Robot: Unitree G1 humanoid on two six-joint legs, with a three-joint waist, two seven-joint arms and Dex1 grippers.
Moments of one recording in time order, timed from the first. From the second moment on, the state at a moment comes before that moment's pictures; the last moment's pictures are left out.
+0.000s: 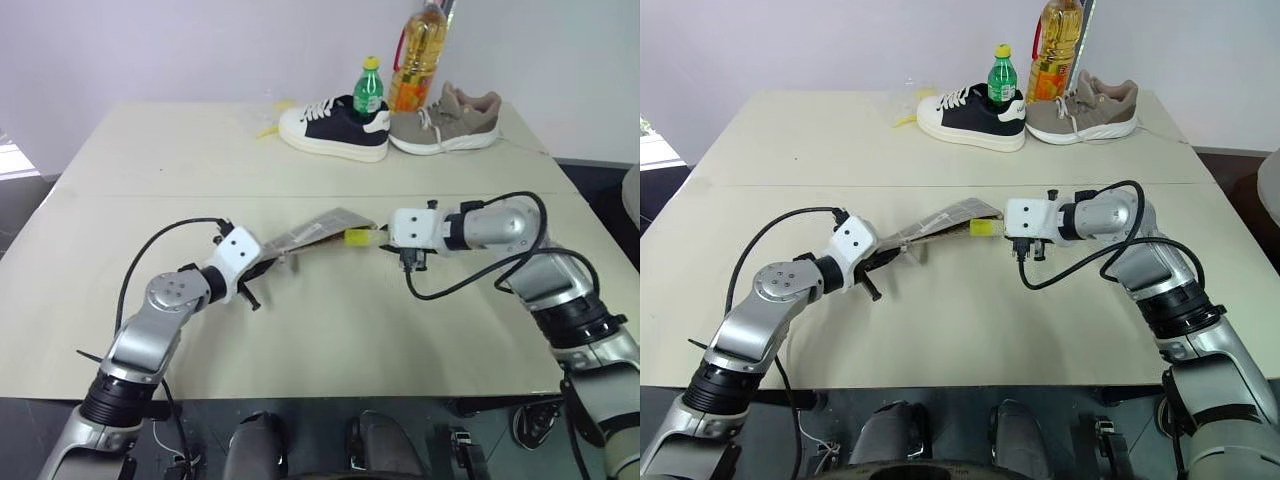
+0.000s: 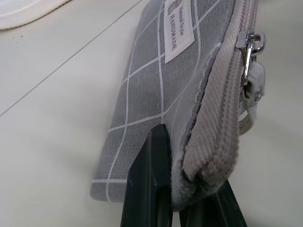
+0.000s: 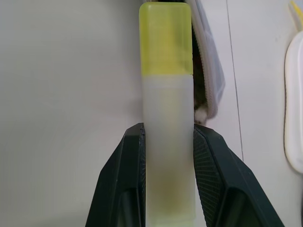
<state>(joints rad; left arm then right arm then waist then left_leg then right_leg) -0.27 0.55 -0.13 -0.24 -0.11 0.49 -0.64 -0.68 -0.75 0.31 0.03 -0.20 0.17 1.07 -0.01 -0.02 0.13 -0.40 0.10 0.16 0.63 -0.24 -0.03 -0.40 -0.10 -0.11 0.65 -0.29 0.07</state>
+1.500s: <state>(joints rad) -0.35 0.41 -0.10 -0.30 -0.20 0.70 -0.61 -0.82 -0.53 0.14 -0.19 -0.02 0.39 1.10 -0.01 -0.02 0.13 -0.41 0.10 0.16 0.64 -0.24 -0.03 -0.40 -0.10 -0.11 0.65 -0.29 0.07</state>
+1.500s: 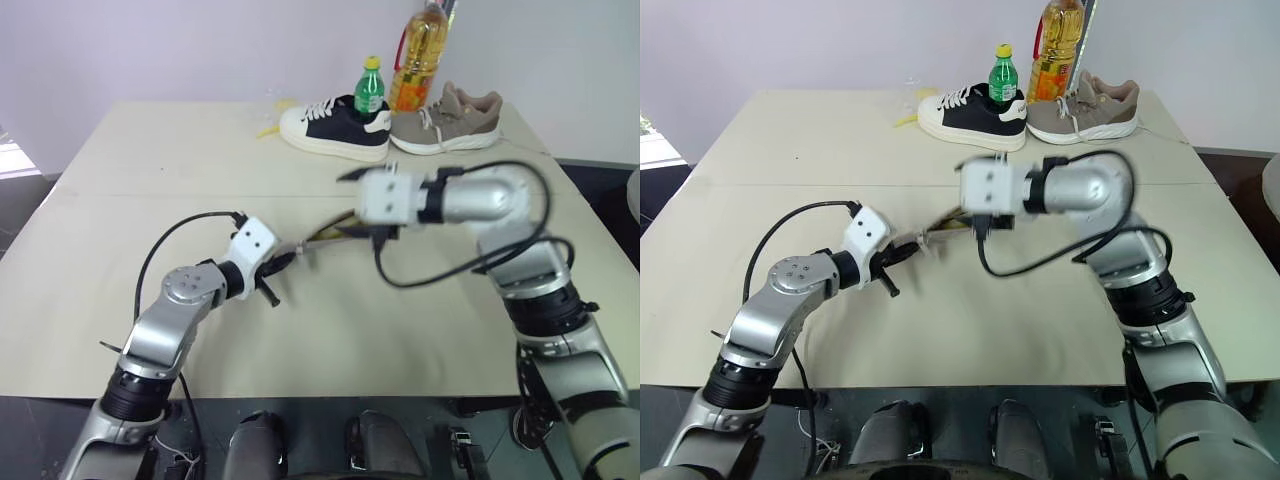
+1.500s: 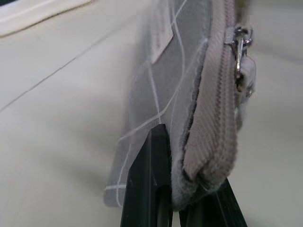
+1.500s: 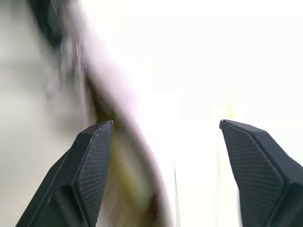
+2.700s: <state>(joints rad) -0.41 0.44 -0.11 -0.24 -0.21 0.67 -0.52 -0.76 -0.47 0.14 -0.11 0.24 0.87 0.68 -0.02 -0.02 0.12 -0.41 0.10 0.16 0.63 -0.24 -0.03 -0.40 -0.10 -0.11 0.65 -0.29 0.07</state>
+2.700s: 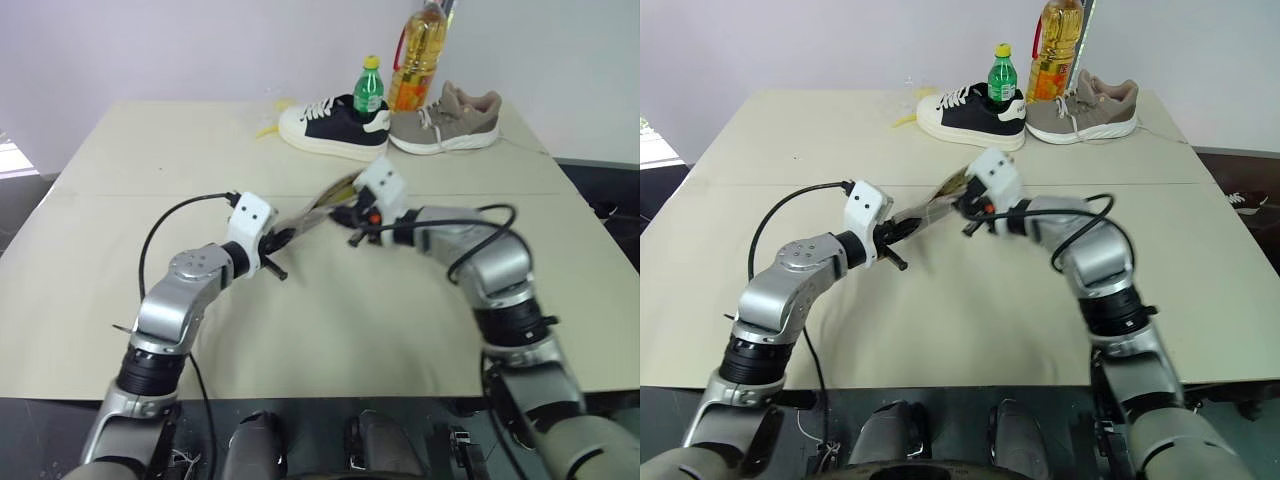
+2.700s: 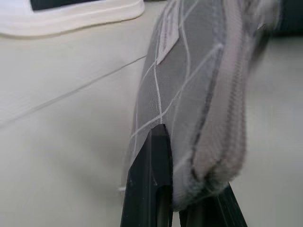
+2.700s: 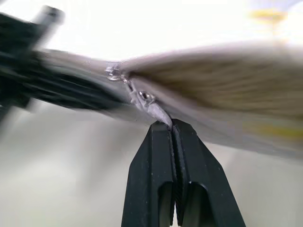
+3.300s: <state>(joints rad) -0.18 0.59 0.00 -0.30 -0.24 0.50 -0.64 -0.59 -0.86 0.14 -0.03 0.21 0.59 1.03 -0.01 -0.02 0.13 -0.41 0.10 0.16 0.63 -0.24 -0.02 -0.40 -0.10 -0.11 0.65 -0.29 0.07</state>
